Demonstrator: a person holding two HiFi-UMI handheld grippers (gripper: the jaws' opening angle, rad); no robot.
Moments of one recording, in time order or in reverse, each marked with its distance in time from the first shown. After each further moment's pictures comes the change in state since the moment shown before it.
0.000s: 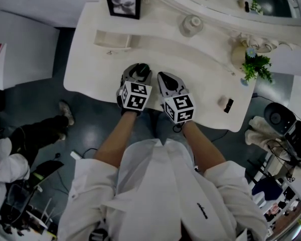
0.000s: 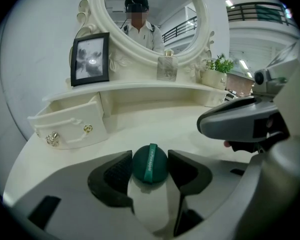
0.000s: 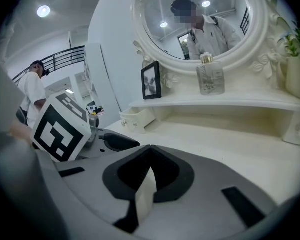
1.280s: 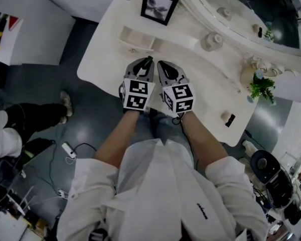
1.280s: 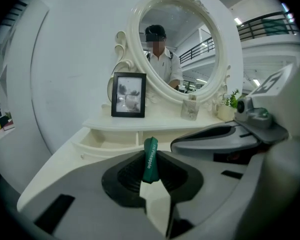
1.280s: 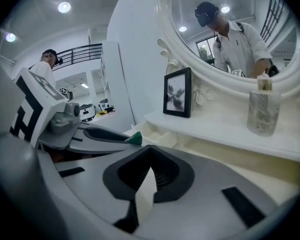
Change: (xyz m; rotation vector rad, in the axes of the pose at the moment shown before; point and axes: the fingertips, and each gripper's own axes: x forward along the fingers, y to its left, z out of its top) left arm -0.082 0.065 0.056 -0.156 -0.229 0.144; right arm 0.051 0.062 0.072 -0.162 -0.040 0.119
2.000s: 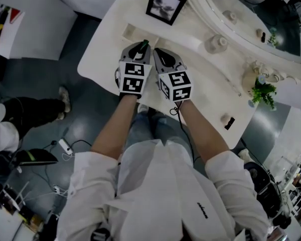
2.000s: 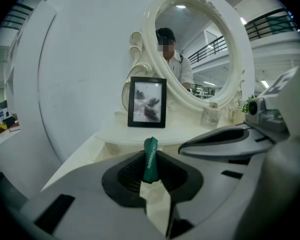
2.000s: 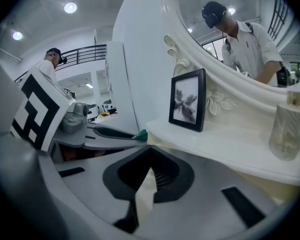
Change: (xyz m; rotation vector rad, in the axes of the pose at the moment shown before) left arm 0.016 0.056 0.031 -0.029 -0.042 0.082; right arm 0.040 0.009 0.037 -0.045 -0.025 0.042
